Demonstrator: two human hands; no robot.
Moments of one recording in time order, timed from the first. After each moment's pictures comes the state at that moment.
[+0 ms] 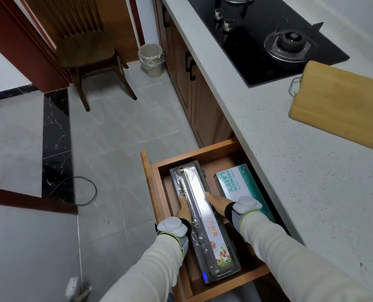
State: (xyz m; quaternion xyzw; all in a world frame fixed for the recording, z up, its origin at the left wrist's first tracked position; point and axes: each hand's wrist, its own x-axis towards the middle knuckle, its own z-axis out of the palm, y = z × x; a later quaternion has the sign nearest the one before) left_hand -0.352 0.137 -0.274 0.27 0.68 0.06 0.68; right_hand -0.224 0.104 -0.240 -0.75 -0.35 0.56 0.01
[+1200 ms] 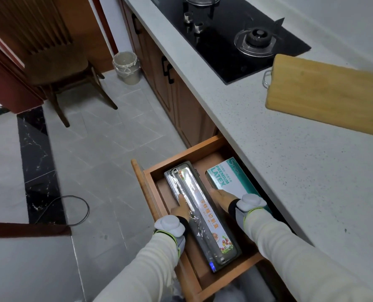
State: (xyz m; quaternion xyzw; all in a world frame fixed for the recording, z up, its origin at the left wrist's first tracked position) left_hand -0.358 0.142 -0.253 0.45 0.68 -0.07 0.57; right_hand -0.217 0.082 -0.242 -0.80 -0.28 0.52 0.08
